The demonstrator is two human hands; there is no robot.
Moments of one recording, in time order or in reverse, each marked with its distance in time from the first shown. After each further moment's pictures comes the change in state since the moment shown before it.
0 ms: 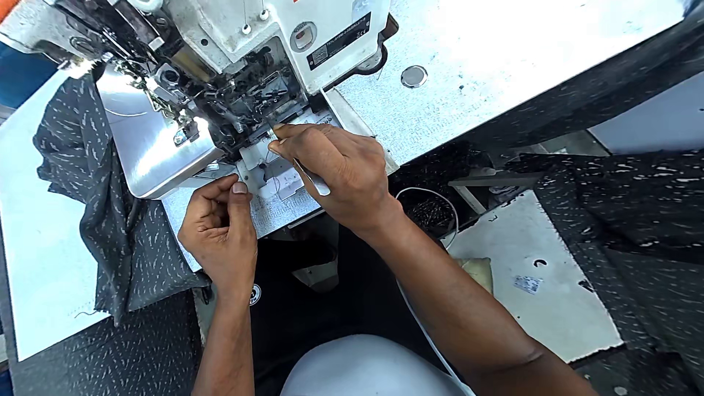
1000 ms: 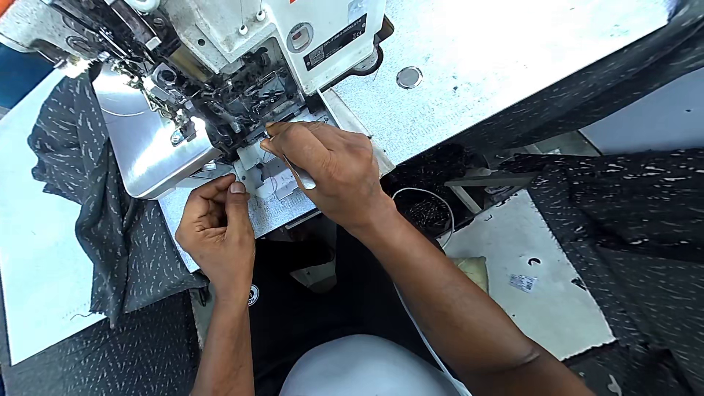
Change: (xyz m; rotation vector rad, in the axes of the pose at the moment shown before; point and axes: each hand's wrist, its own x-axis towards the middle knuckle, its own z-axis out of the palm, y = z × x) left_hand -0.001 0.000 0.000 0.007 0.003 0.011; right_hand 0.004 -0.002 0.003 -0.065 -0.037 0.018
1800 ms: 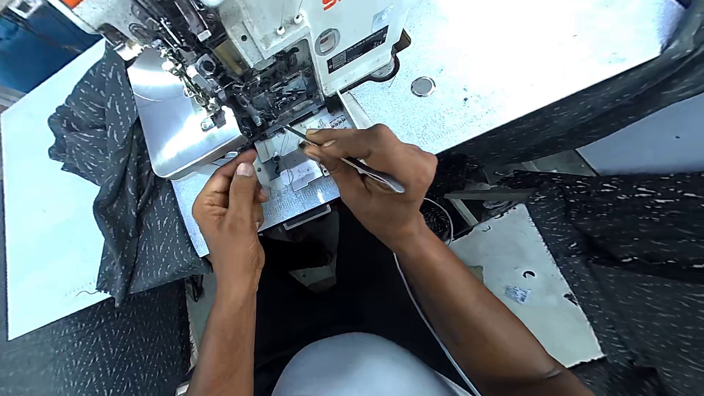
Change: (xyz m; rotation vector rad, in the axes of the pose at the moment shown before) left_hand 0.008 0.026 -0.004 -0.430 -0.091 -0.311; right_hand -0.008 -0.005 -0.023 0.390 0.121 0.088
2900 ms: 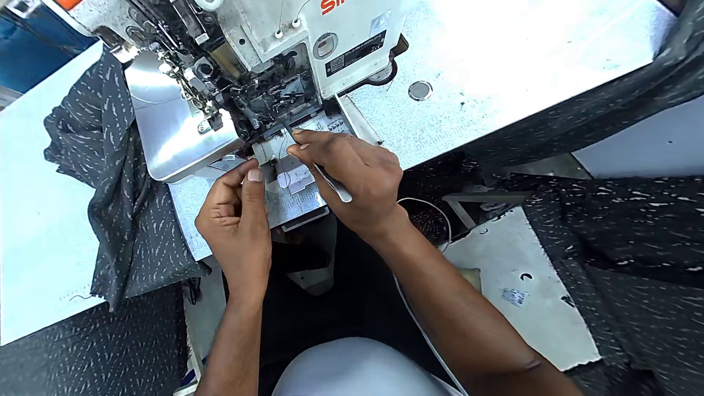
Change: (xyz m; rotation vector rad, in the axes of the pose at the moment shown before) left_hand -0.012 -0.006 0.010 0.240 0.091 0.121; right_hand -0.002 0.006 0.014 -0.255 -0.081 -0.115
